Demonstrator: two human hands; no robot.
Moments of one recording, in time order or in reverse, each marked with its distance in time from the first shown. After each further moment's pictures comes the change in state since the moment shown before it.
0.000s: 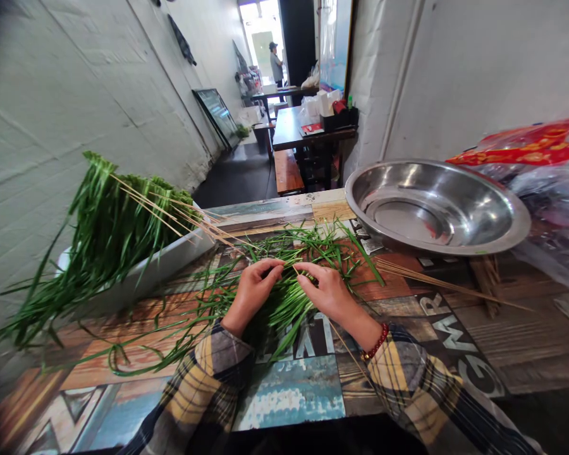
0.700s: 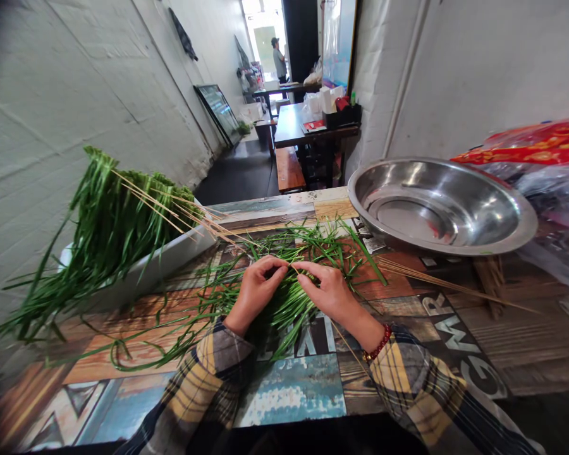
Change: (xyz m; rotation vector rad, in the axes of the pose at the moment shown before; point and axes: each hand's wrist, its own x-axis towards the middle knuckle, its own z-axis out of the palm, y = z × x) left_hand -0.003 0.007 0.002 0.061 0.011 0.084; right_hand -0.002 -0.006 -0.002 0.063 0.004 -0.046
